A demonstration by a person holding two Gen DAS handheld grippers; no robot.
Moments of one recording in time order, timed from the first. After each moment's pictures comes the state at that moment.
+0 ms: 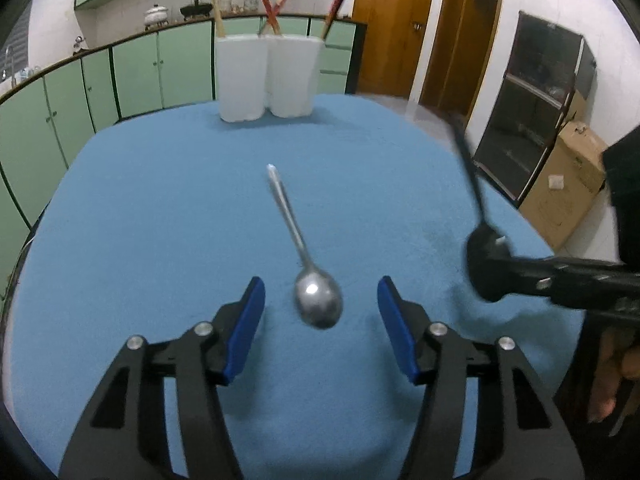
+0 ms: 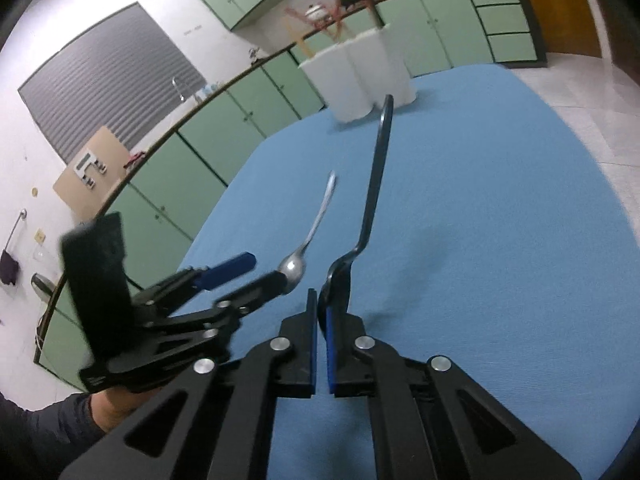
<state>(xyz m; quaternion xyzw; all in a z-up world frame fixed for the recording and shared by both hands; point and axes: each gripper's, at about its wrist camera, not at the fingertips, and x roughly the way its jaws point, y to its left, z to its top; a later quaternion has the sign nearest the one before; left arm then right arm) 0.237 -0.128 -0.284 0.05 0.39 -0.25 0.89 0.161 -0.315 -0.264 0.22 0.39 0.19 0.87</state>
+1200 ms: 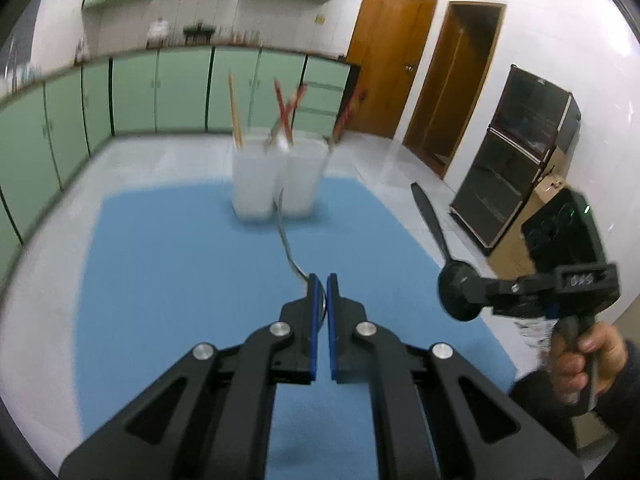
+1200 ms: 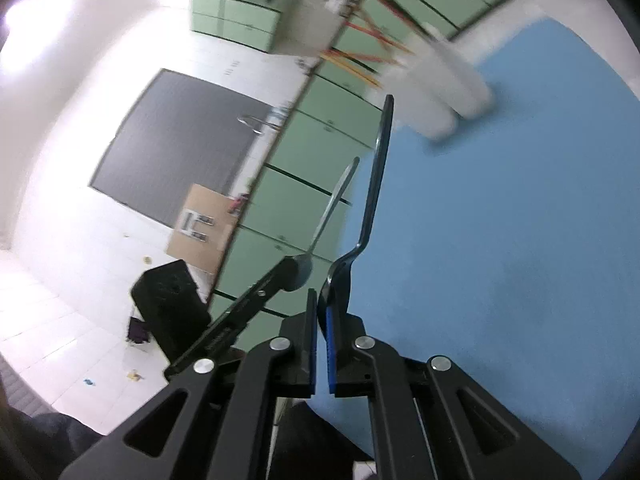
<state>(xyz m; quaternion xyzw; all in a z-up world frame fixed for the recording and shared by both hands) 0.268 -0.081 -0.138 0.00 0.33 -0.28 0.90 0.238 -0.339 -0.181 0.40 0.37 0.36 0.76</state>
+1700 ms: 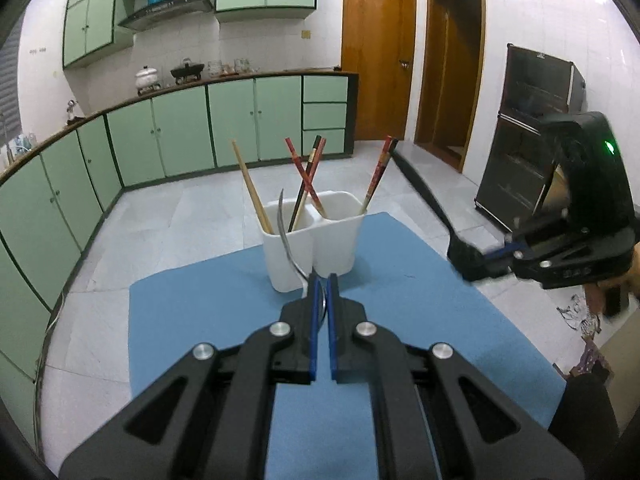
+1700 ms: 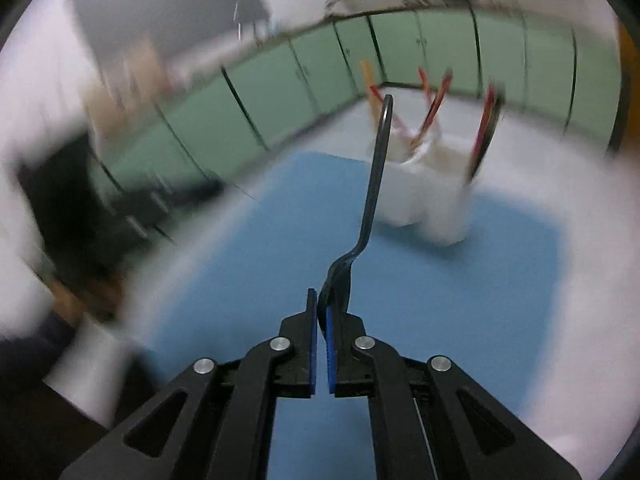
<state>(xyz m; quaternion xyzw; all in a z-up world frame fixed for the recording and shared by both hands) 0.347 -0.095 -0.095 0.08 0.31 -0.27 0.91 0.328 -0.281 -0.089 -0.13 0.44 0.25 0.85</state>
